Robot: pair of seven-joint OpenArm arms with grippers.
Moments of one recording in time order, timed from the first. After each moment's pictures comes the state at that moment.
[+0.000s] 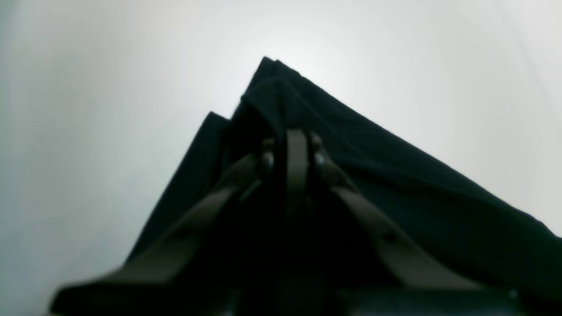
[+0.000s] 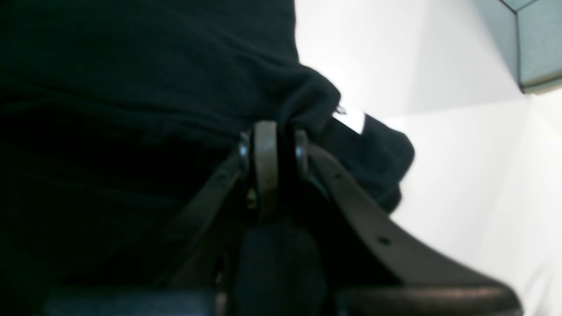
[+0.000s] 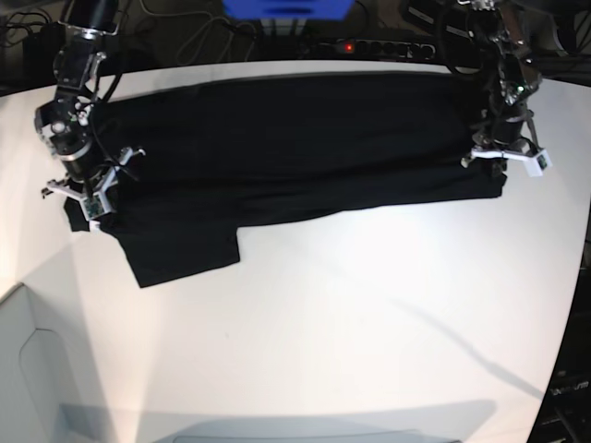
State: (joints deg) left arm 21.8 -12.4 -27.9 95.3 -37.4 1.1 30.2; right arm -12.8 9.6 23.2 94.4 -10.1 35.8 -21.8
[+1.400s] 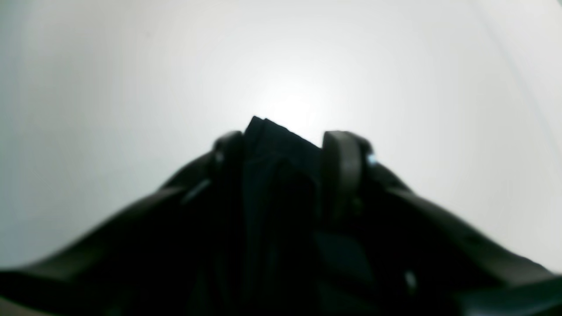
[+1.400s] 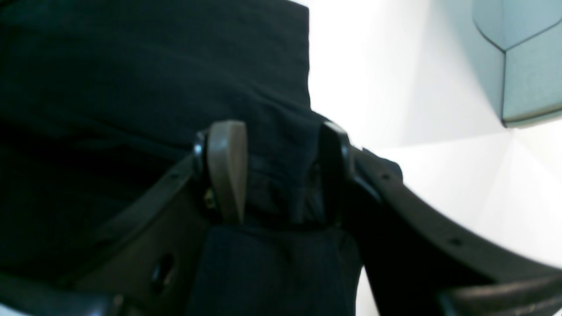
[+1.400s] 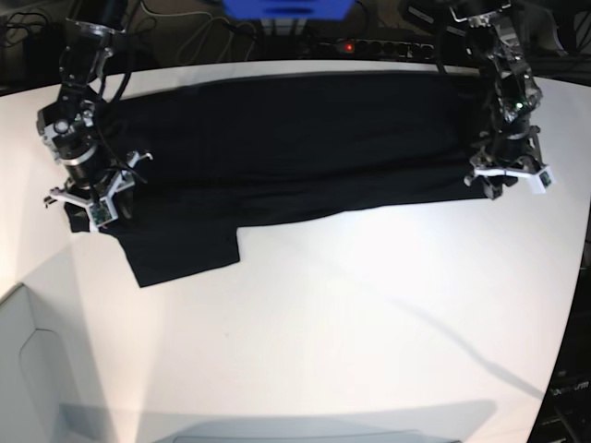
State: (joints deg) left arm 16.6 -10.7 -29.3 94.9 -30.7 1.5 30.6; right arm -12.4 7.0 23.2 101.8 -10.2 38.8 -26.0
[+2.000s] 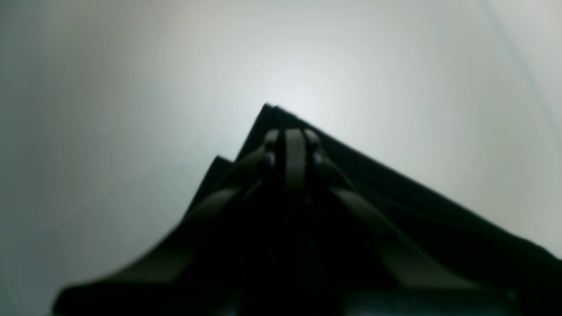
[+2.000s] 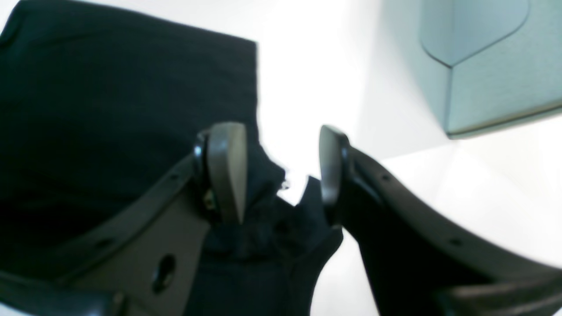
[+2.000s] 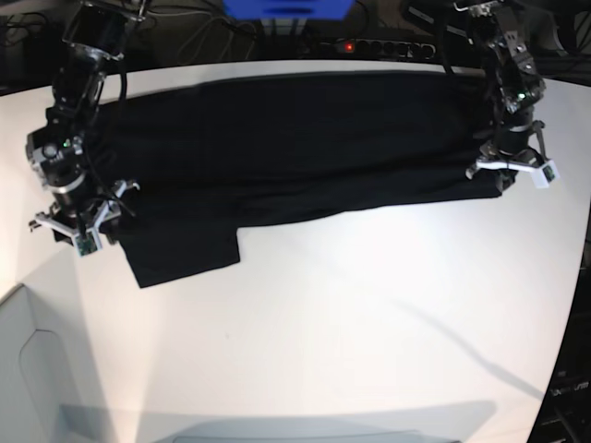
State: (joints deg) left arm 19.6 -10.8 -29.5 99.8 -30.9 1.3 30.9; right arm -4.2 7.0 24.8 101.8 -10.2 38.8 -34.3
